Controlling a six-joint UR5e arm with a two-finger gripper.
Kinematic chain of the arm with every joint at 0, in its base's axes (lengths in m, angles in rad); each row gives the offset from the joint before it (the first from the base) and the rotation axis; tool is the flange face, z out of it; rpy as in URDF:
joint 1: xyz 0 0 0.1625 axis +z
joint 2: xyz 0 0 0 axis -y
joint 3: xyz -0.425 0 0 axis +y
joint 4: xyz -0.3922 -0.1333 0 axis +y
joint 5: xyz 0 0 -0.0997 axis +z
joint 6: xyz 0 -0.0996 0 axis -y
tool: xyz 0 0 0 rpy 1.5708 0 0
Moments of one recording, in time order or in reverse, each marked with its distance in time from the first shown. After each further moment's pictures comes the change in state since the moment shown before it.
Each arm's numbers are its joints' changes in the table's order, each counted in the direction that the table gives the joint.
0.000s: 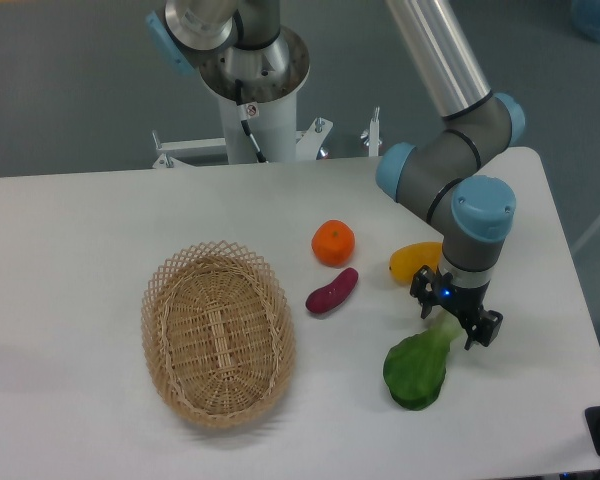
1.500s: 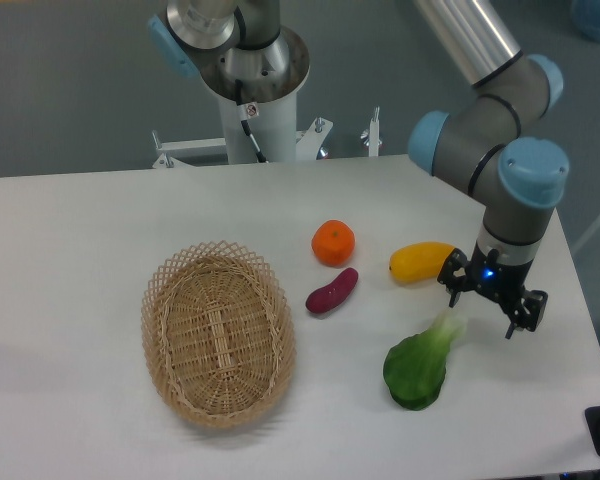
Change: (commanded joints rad) arm 0.037 0.028 -0.101 0.109 0.043 -0.061
